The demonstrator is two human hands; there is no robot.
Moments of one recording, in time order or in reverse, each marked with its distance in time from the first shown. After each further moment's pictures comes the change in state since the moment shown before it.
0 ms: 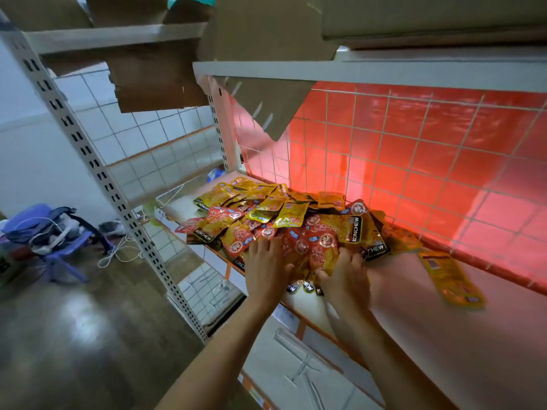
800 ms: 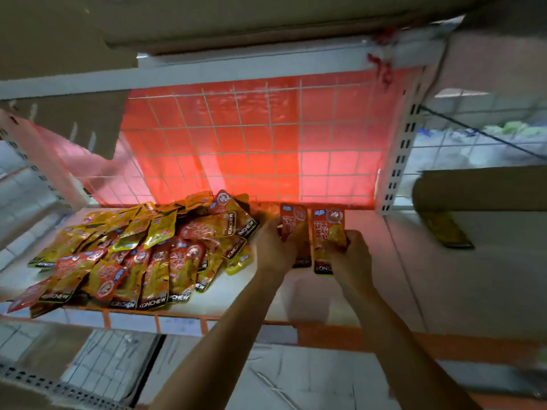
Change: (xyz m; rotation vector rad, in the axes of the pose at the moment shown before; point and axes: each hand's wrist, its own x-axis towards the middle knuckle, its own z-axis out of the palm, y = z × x) left_hand -0.049 0.197 0.012 -0.975 -0.367 0.159; right_hand -0.056 0.141 -0.117 0.594 0.474 0.377
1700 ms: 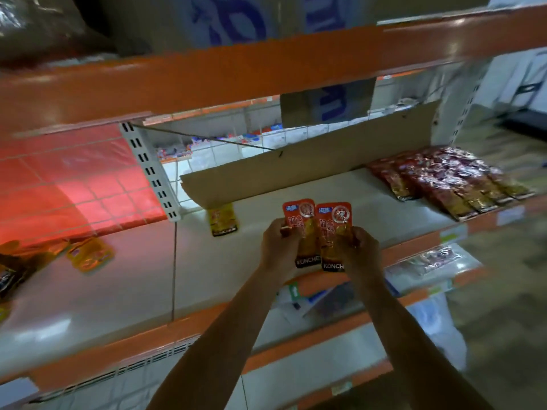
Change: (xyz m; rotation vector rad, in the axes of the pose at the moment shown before) left_hand -0.192 0.176 0.365 -0.347 -0.516 -0.222; right_hand 0.015 0.131 -0.431 0.009 0.362 0.054
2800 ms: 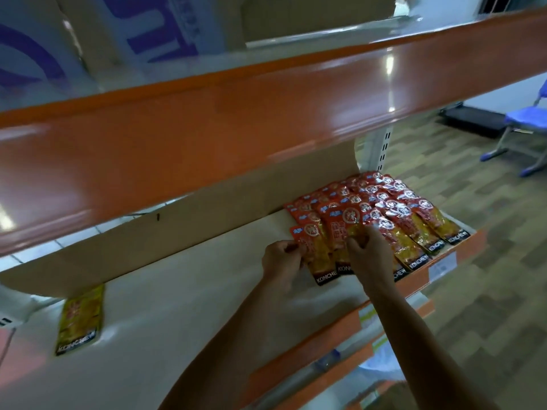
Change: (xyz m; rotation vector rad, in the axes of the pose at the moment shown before) left_hand 0.133 0.007 0.253 0.232 -0.090 -0.065; right_hand 0.223 0.059 -0.158 -0.169 0.198 0.005
